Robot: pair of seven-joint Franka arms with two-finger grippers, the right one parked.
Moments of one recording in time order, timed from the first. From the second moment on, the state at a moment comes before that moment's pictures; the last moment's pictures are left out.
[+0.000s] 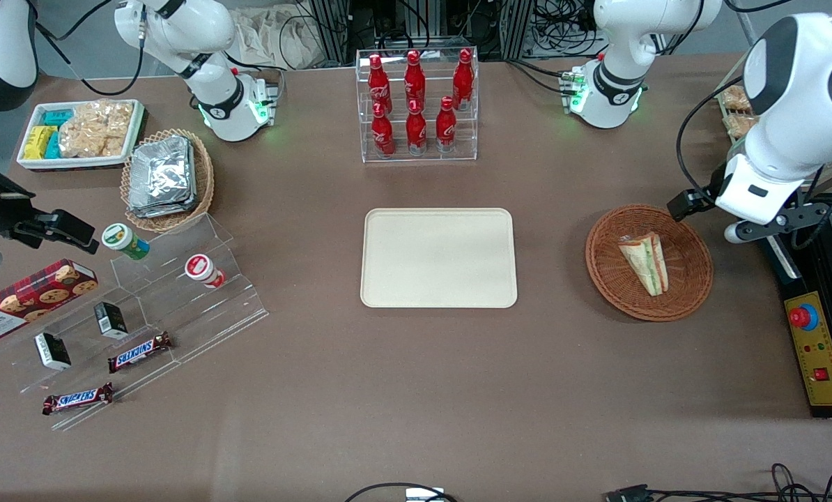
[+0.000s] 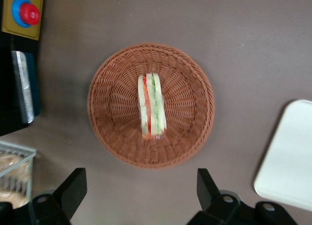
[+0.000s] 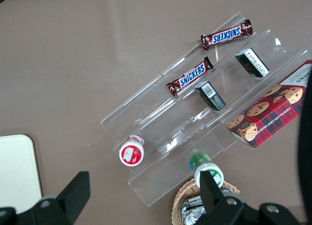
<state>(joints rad) -0.06 -0.15 -0.03 -2.09 0.09 1.87 -0.34</state>
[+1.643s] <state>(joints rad) -0.07 0.17 0.09 -2.49 0.09 2.71 -0.45</state>
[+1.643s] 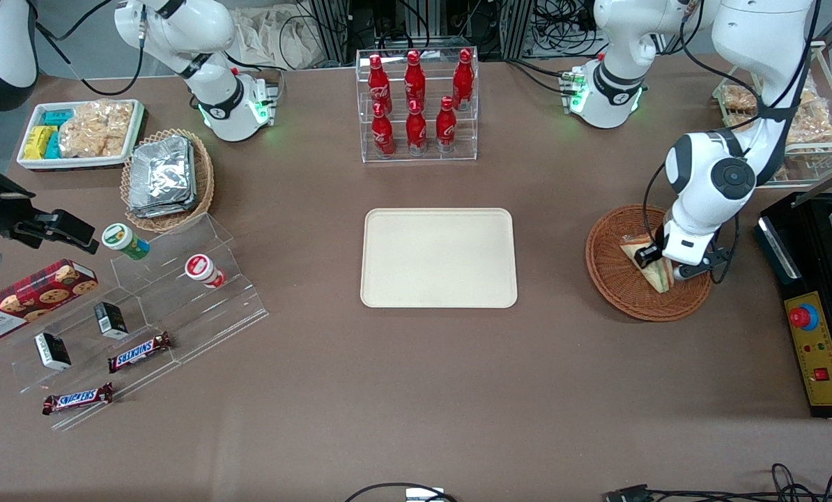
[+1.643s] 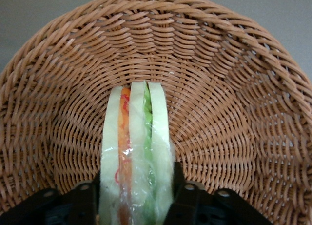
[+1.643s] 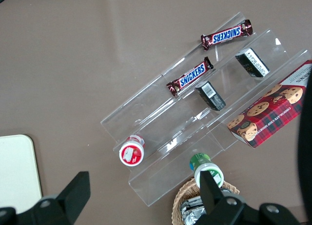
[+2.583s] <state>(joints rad) -0.10 -0.07 0.08 -2.37 0.09 2.30 -0.49</state>
